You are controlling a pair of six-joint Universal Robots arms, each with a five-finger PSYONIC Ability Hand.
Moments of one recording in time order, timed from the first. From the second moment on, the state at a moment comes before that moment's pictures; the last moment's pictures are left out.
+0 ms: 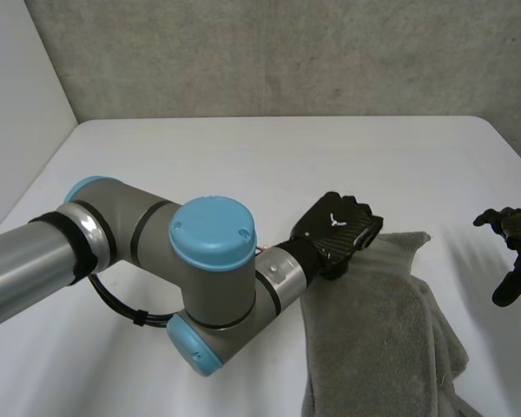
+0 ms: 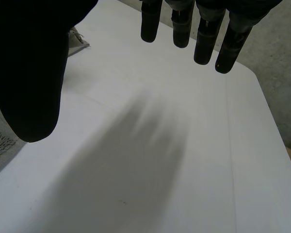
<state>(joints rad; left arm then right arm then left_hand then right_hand) 3.87 -2.34 -1.13 3.36 -1.29 3.38 1.40 -1.48 1.88 0.10 1.27 2.72 0.81 0.81 0.81 0.82 0.64 0.20 0.22 0.22 0.23 0.06</state>
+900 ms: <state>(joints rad) 3.94 -2.29 -1.21 3.50 -1.55 3.38 1.51 -1.45 1.94 0.03 1.27 2.72 1.19 1.22 1.22 1.22 1.03 0.20 0.22 0.22 0.23 0.06</state>
